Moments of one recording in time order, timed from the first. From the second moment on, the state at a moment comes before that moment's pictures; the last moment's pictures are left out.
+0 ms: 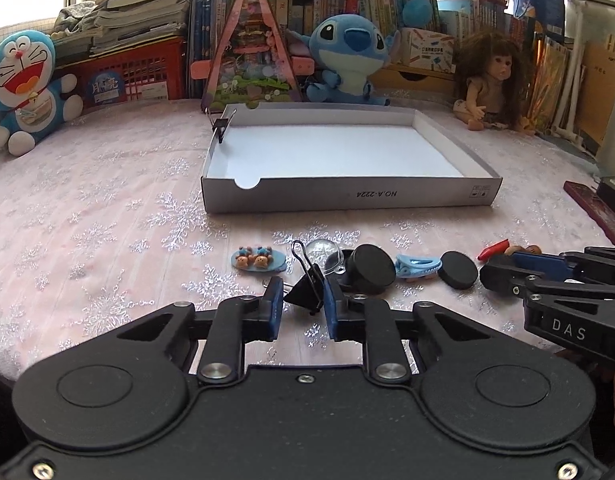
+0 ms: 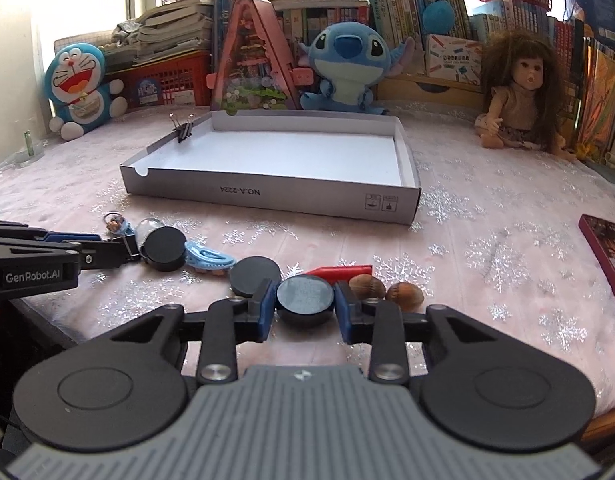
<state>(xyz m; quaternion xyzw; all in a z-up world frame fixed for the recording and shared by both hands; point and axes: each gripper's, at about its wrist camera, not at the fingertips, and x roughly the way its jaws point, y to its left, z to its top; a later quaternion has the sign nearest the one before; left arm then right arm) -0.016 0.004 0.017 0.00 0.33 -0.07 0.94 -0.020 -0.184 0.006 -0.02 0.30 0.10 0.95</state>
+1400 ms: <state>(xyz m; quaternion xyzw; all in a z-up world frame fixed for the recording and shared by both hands) -0.005 0.010 0.023 0.02 0.28 -0.06 0.96 -0.007 -0.201 0.018 0.02 0.29 0.07 0.95</state>
